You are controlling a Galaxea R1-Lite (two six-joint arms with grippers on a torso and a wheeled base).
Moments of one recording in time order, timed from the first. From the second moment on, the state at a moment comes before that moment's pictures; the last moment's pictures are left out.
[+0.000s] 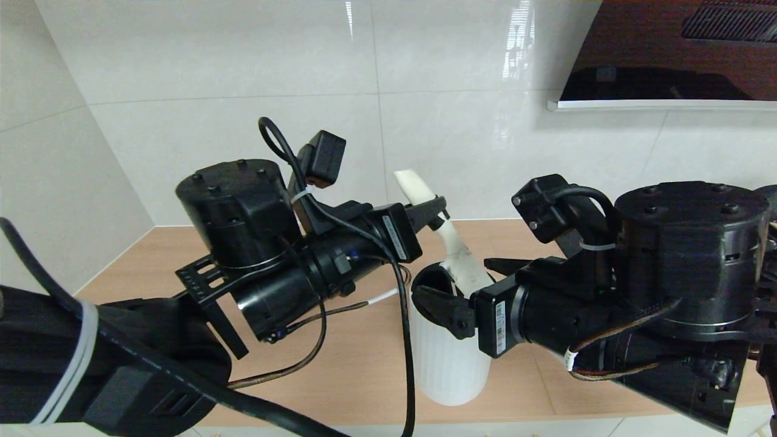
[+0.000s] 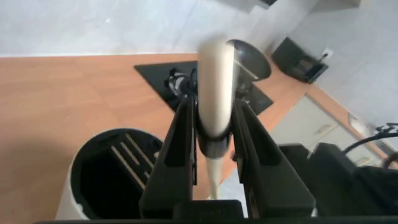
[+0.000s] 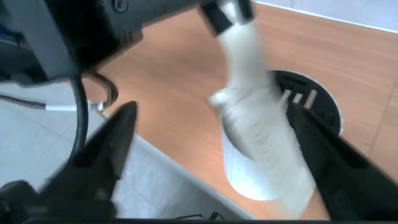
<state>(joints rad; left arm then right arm) -0.71 1.77 -0.85 -1.01 -0.12 -0.52 0.95 1.59 -0.87 -0.48 -0.28 0.20</state>
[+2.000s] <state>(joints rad) -0.68 1.74 -0.75 -1.15 -0.13 -0.09 0.73 1.46 -0.83 -0.47 -0.26 0.10</state>
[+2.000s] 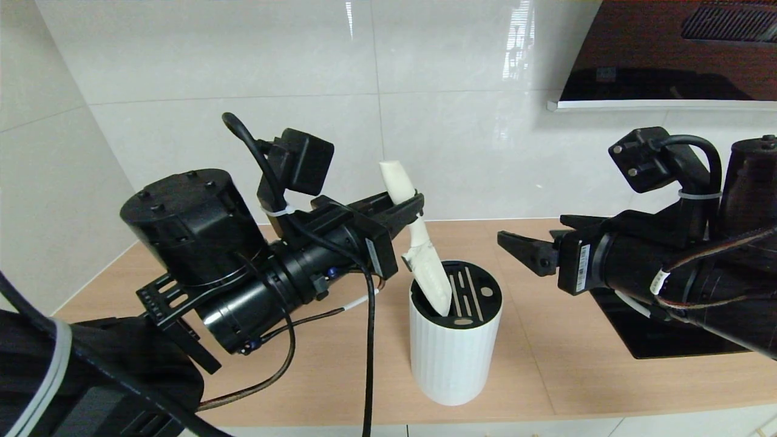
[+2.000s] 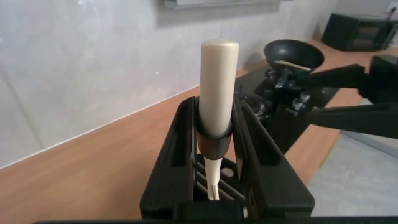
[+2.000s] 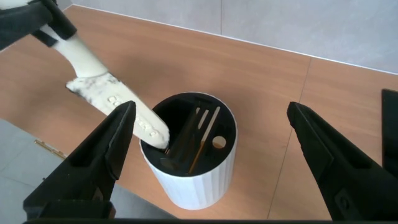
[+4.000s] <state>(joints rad) -0.75 2.03 -0.87 -1.12 -0.06 -0.06 0.73 1.48 -0.82 -0.48 -0.27 0.10</state>
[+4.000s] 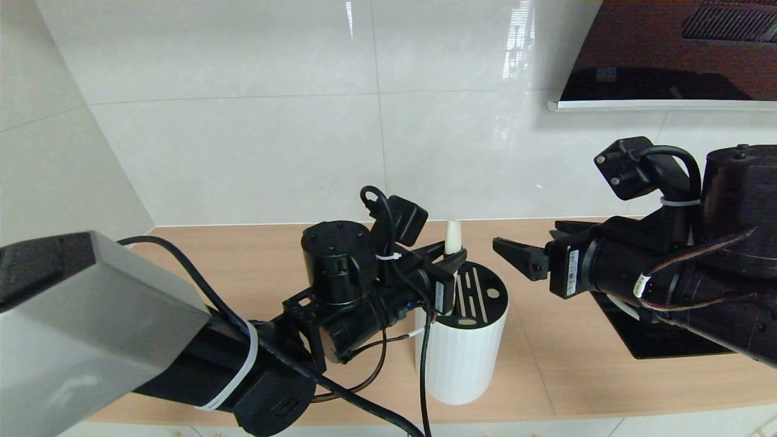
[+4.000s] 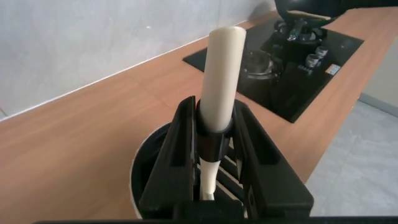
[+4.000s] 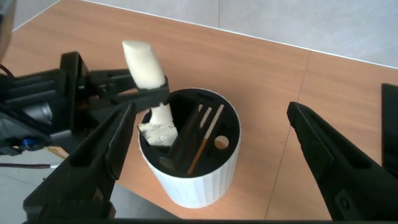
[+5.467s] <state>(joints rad) -0.49 1.22 -0.39 -1.06 0.03 -0.15 0.51 1.01 -0.48 -0.45 -0.28 0.09</state>
